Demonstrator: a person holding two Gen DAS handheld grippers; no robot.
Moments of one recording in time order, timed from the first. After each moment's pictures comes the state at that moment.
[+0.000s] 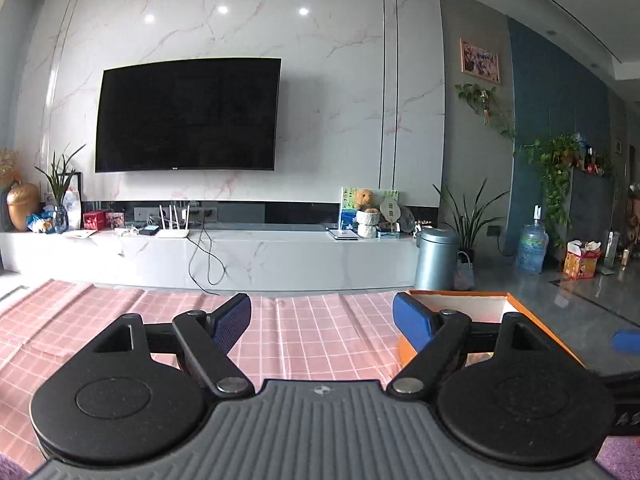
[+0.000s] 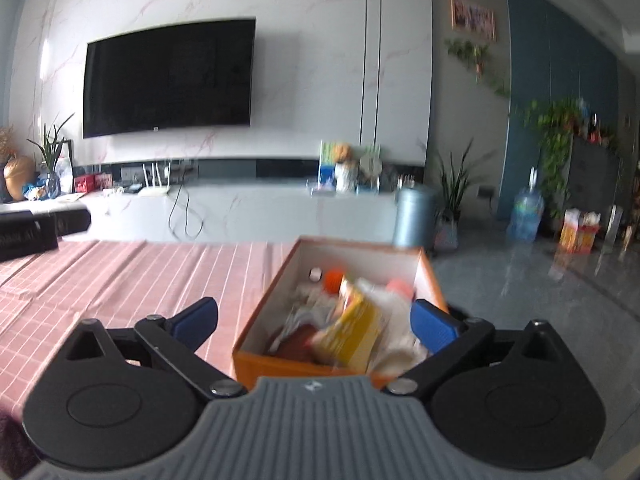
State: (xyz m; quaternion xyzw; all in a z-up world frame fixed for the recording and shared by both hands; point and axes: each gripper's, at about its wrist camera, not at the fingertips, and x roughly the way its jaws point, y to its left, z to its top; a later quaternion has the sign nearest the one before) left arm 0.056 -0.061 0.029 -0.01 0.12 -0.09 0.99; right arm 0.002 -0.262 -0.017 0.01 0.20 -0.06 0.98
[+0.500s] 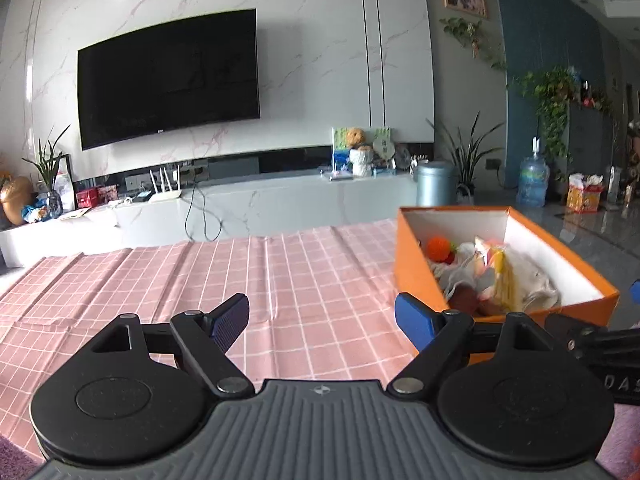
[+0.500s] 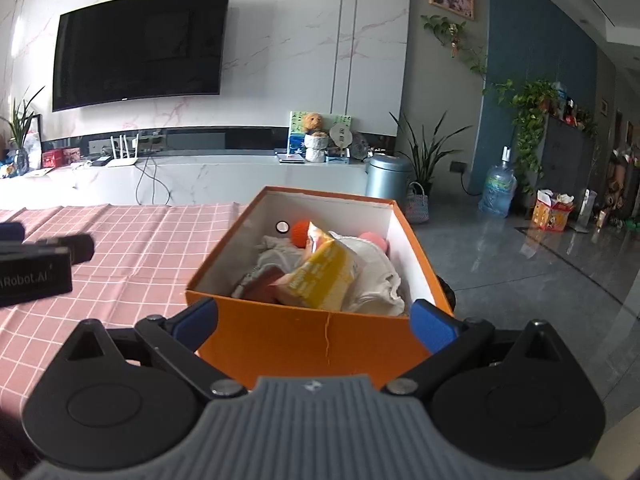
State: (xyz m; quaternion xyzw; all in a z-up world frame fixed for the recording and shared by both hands) left arm 0.051 -0.078 -0.028 0.05 0.20 -0.09 0.98; right arm 0.019 -0.276 -0.061 0.00 0.22 -0.11 0.97
